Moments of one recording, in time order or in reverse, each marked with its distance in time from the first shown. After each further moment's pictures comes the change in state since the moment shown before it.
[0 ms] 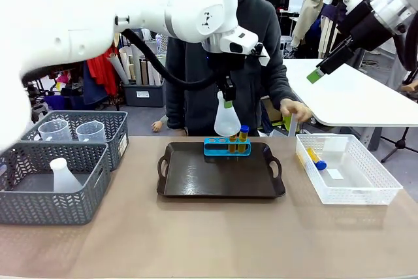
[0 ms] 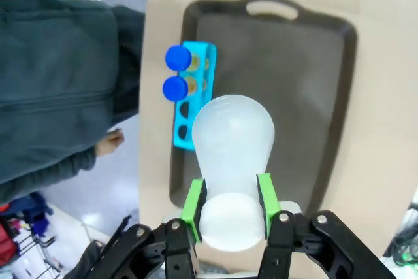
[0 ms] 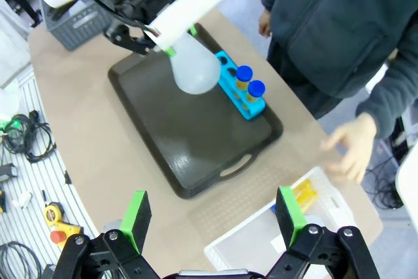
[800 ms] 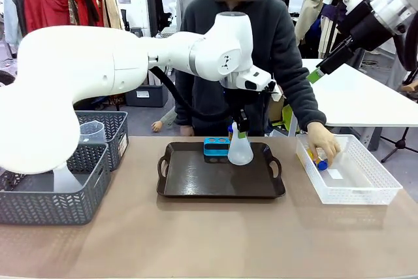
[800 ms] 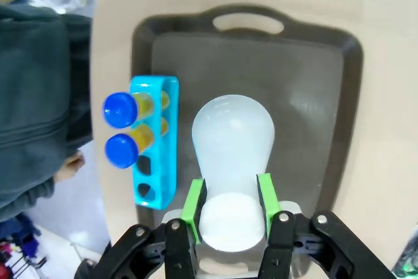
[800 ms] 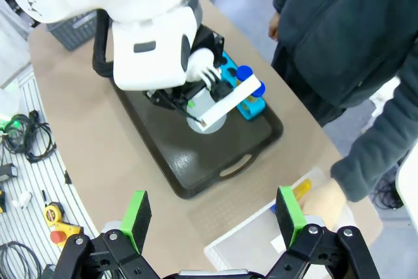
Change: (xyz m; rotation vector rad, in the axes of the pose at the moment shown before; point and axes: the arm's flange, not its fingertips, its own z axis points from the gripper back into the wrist) left arm 0.027 -0.016 -0.103 -0.099 0.028 -0.050; right arm 0.000 0.000 0.000 0.000 0.000 0.000
